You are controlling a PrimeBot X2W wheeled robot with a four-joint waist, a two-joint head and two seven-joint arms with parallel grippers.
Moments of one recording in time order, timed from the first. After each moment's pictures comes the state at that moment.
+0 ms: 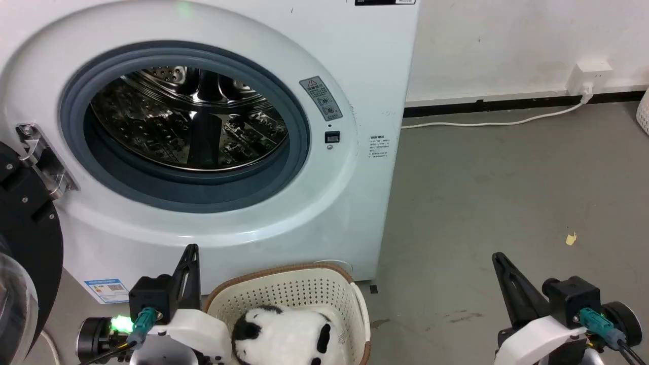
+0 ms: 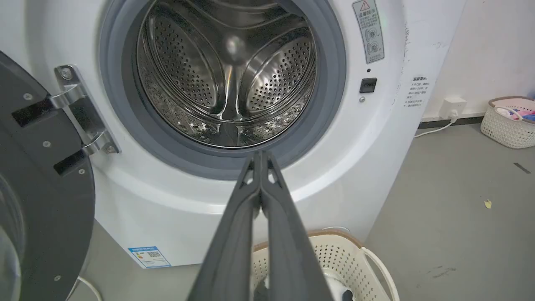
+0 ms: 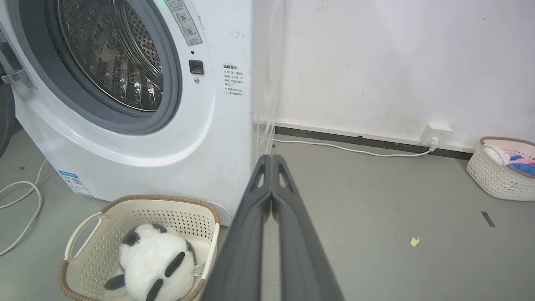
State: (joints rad) left arm -0.02 0.05 0.00 0.00 0.00 0.01 0.00; right arm 0.01 -0.05 0.00 0.00 0.01 0.13 0.00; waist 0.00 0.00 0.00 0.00
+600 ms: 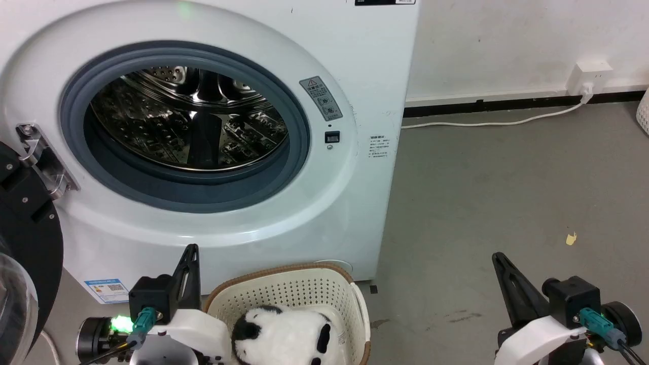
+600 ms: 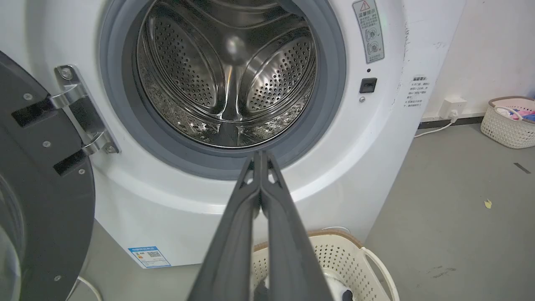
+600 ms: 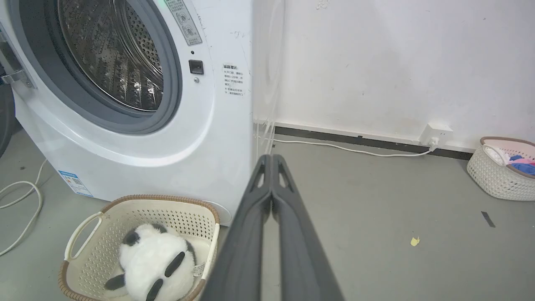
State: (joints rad) left arm -0.02 0.05 0.00 0.00 0.00 0.01 0.00; right arm 0.01 -0.05 0.00 0.00 0.01 0.13 0.00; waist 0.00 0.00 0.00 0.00
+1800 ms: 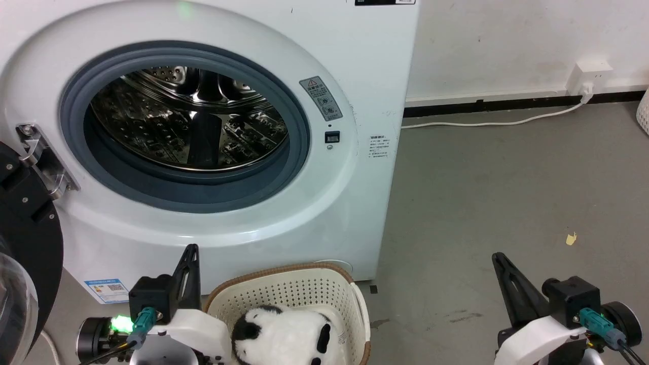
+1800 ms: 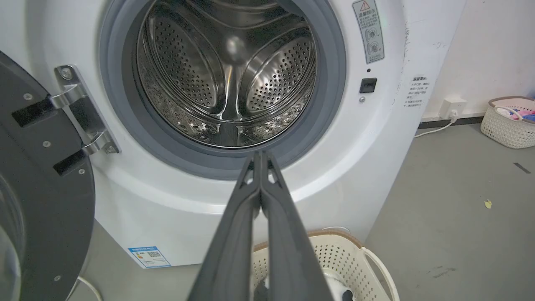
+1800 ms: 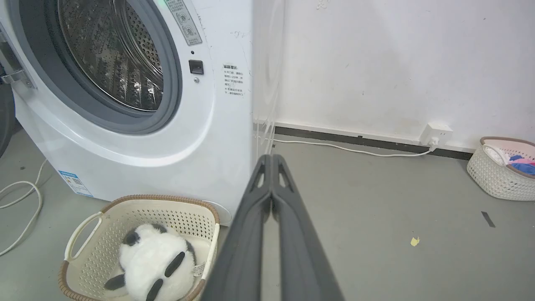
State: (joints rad) left arm -0.02 0.05 0.00 0.00 0.00 0.01 0.00; right arm 0.01 -0.05 0.00 0.00 0.01 0.13 0.00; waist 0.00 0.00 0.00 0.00
